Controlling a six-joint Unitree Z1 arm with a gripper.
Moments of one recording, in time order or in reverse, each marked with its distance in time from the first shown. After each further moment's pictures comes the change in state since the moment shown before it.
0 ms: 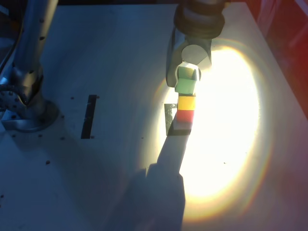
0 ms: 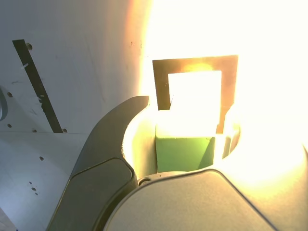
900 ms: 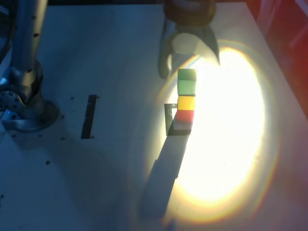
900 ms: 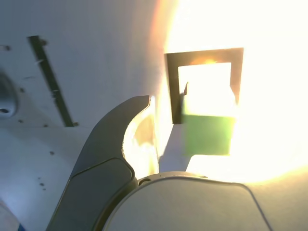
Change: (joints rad) arm 0.000 -0.121 0.067 0.018 -0.009 0.002
